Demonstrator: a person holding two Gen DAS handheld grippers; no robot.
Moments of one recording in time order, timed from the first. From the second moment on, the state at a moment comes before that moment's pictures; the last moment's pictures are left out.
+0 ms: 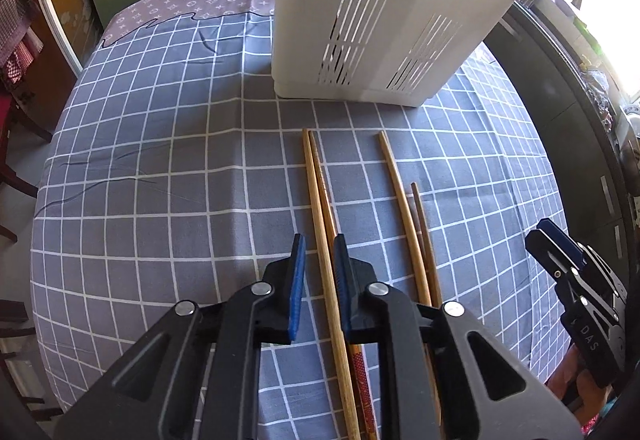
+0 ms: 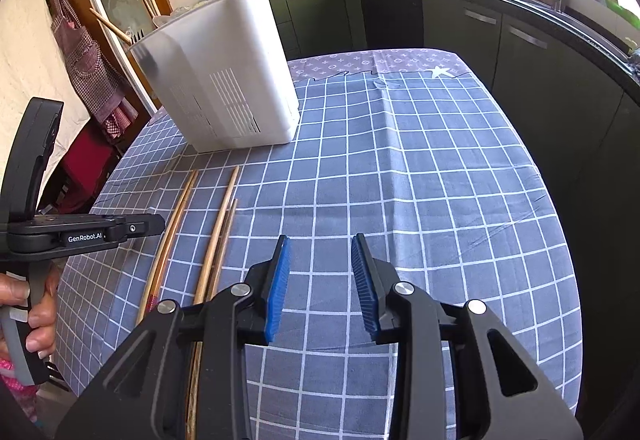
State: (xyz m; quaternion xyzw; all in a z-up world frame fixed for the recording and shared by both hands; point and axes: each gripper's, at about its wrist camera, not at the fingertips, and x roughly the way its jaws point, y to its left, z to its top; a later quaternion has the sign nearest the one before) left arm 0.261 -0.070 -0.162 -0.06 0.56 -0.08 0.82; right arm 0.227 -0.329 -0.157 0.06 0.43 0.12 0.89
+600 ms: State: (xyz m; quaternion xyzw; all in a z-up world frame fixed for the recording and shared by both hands) left arm 0.272 -0.080 -0.170 -0.03 0.58 -0.07 0.81; right arm 0.227 -0.325 -0.159 0.06 0.44 0.13 0.89
